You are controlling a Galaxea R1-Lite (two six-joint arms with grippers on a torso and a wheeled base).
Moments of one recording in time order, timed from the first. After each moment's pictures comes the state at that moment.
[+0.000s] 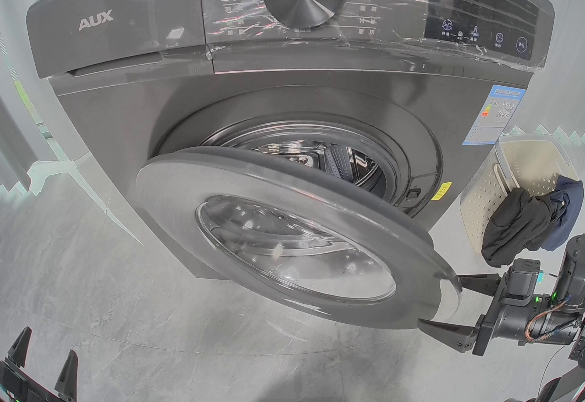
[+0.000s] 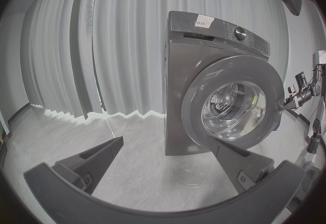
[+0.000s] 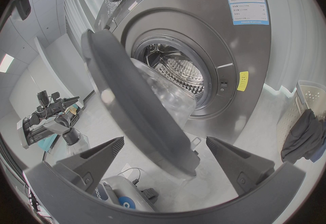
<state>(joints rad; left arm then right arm) 0.00 0.02 -0.02 0.00 0.00 -0.02 0.58 1.32 -0.14 -0.87 0.18 0.07</state>
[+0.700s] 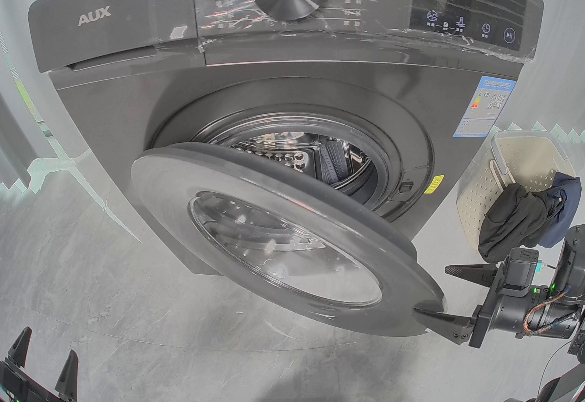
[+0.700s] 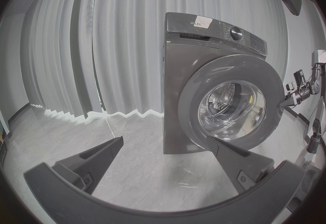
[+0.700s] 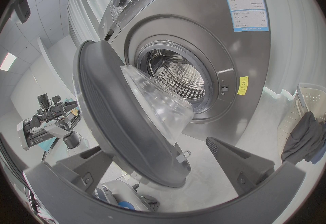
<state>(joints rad) 0.00 0.02 -0.02 0.00 0.00 -0.02 0.59 1.34 -0.19 -0.87 0.18 0.07</state>
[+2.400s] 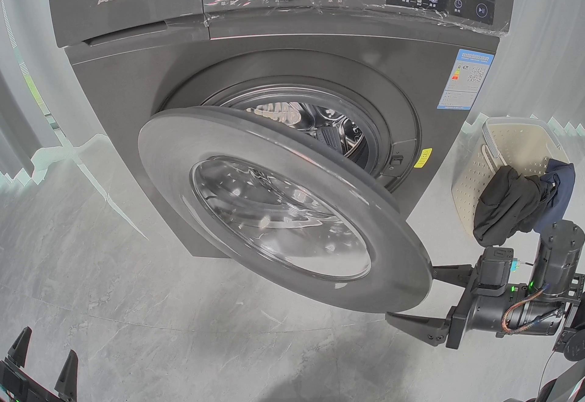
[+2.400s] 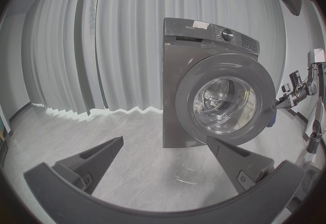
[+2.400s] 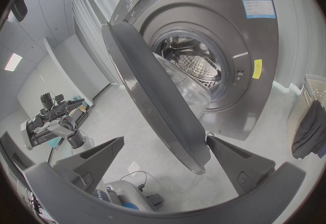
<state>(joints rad) 0.00 0.02 -0.02 0.00 0.00 -0.02 0.64 1.46 -0.25 -0.90 0.22 0.09</state>
